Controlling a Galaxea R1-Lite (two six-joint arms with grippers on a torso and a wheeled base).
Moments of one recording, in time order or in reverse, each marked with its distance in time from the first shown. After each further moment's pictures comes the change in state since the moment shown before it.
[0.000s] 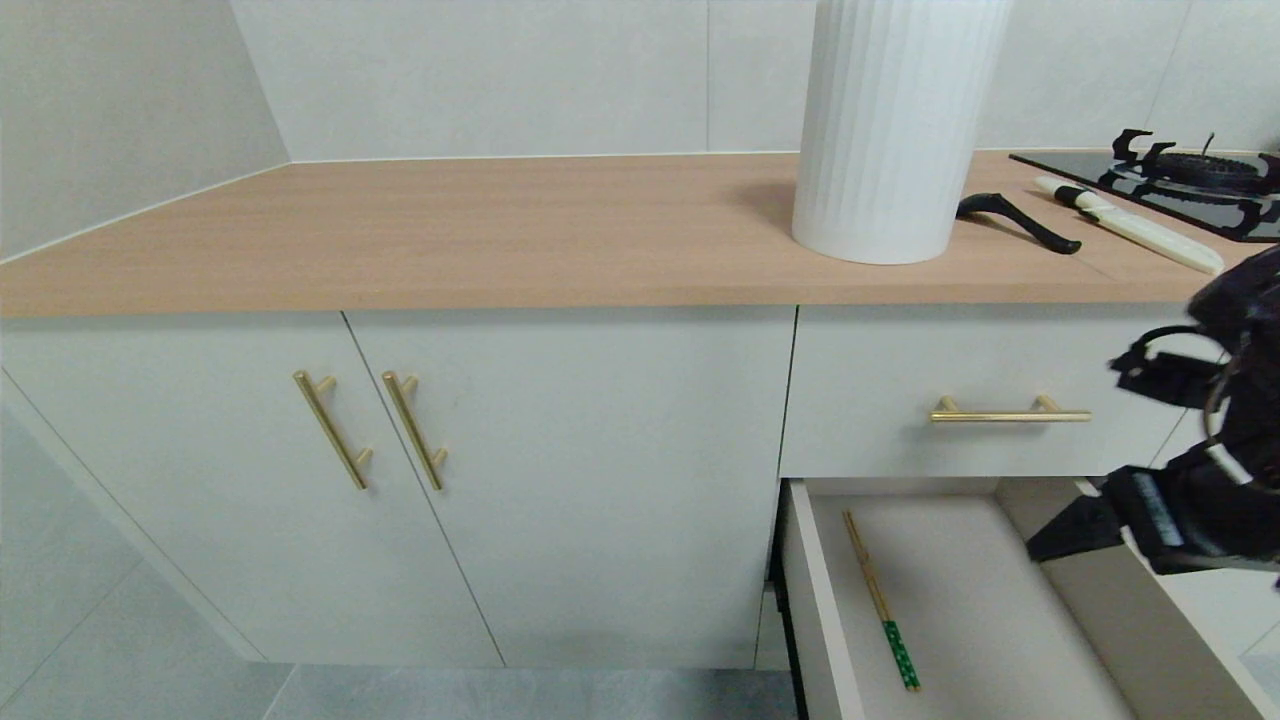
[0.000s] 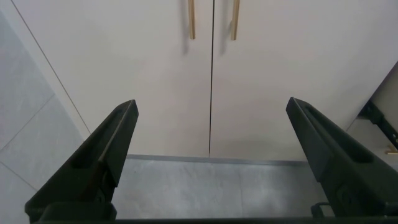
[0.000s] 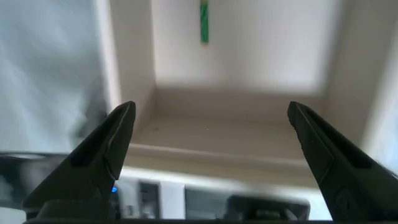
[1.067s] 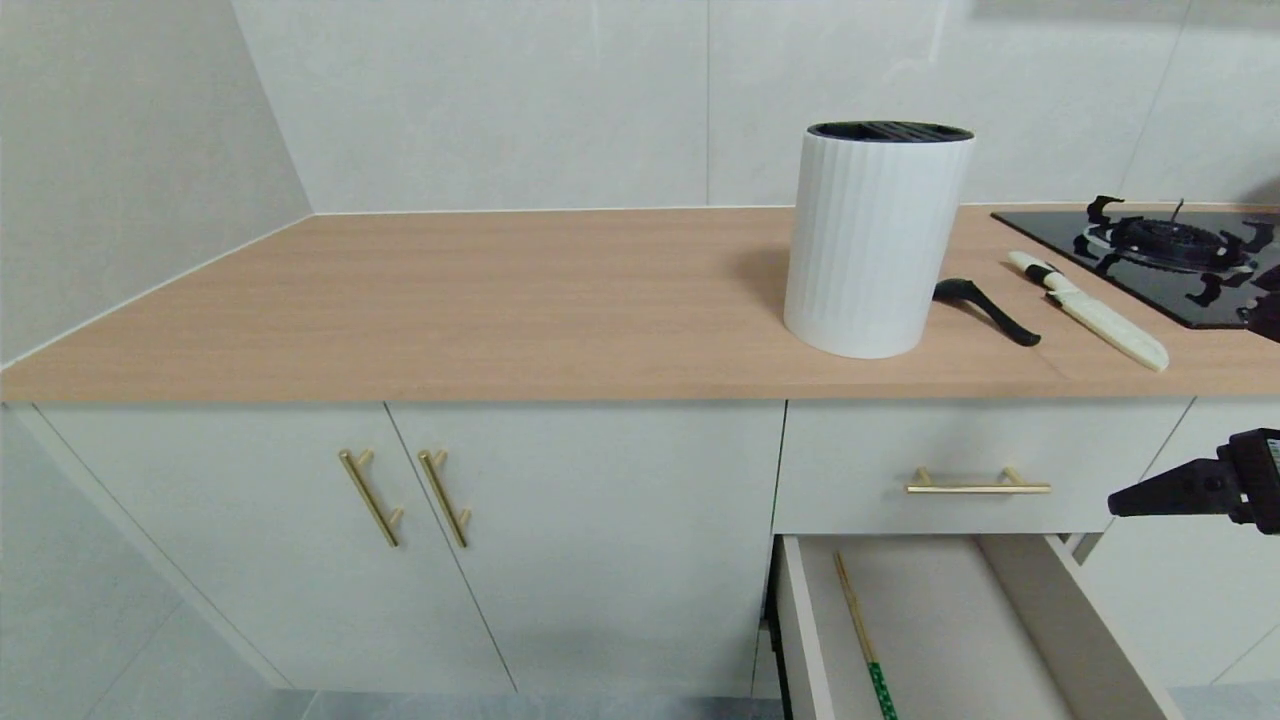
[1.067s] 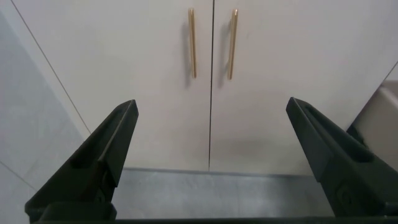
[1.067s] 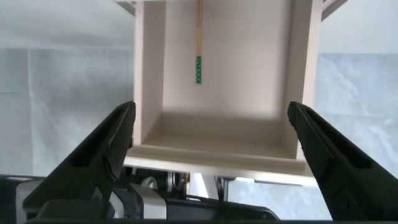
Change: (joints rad) left arm 0.000 0.000 0.000 0.000 0.000 0.000; right arm -0.105 -0.160 0.050 -0.092 0.009 -0.135
